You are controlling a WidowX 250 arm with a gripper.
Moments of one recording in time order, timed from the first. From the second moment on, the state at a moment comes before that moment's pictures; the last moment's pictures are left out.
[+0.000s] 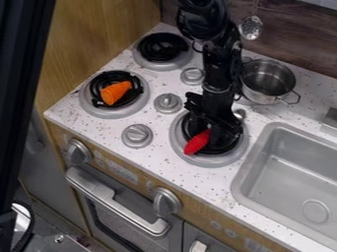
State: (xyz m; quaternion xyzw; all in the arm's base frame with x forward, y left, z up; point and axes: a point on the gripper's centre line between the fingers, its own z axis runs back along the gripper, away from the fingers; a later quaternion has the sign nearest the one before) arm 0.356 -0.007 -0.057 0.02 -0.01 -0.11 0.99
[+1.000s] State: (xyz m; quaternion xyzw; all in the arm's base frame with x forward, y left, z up) arm 0.436 0.099 -0.016 0.06 -0.10 -0.03 0.99
